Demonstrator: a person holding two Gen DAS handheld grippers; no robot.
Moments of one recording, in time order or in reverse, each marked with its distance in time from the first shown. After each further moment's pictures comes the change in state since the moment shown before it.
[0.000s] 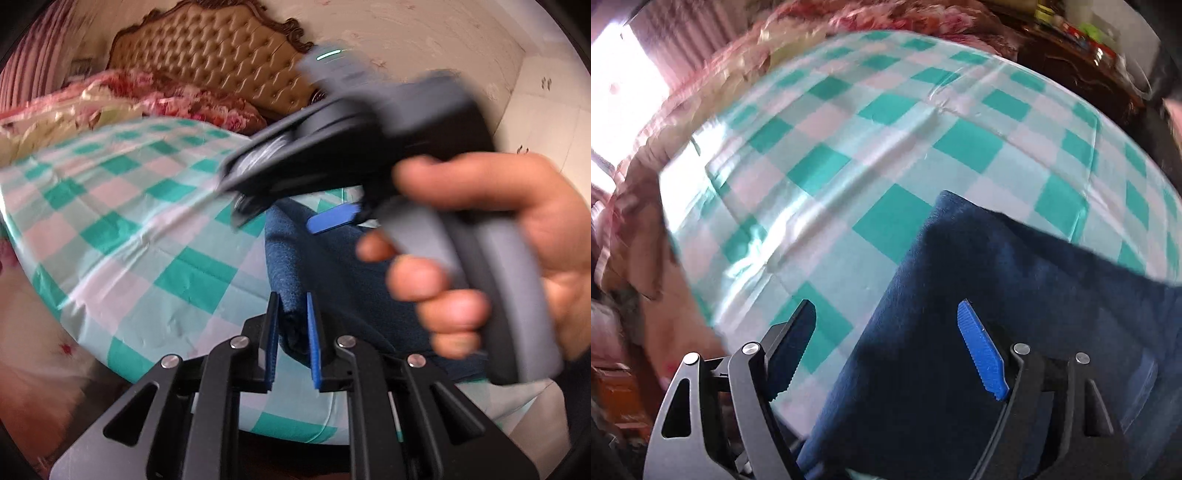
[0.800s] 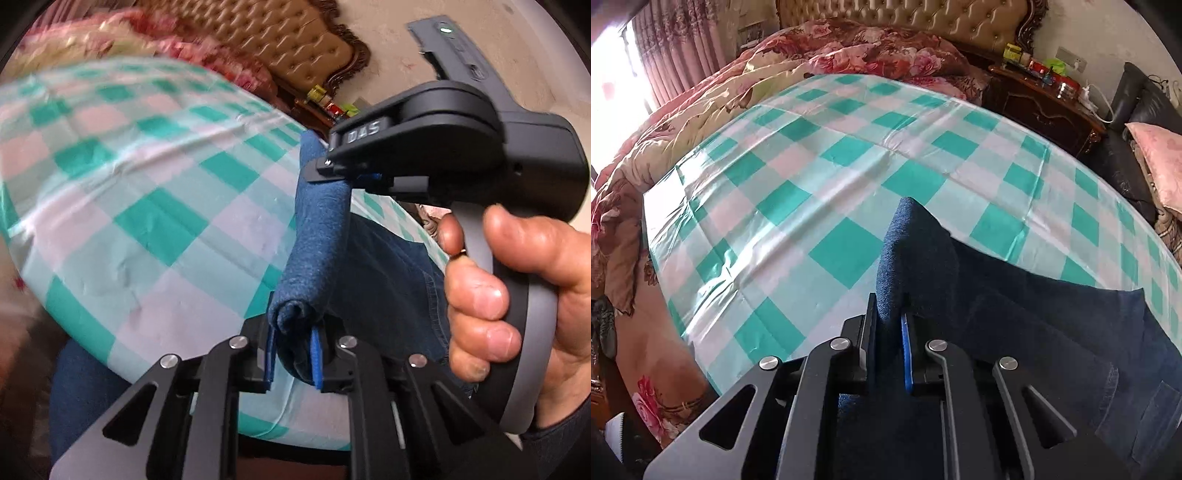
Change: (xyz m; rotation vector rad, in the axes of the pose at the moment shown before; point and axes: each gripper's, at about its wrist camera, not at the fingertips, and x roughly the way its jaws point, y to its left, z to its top) left arm 0.025 0.000 -0.007 -0.194 0.101 -0.089; right arm -0.040 -0.031 -0.023 0.039 -0.205 -0.077
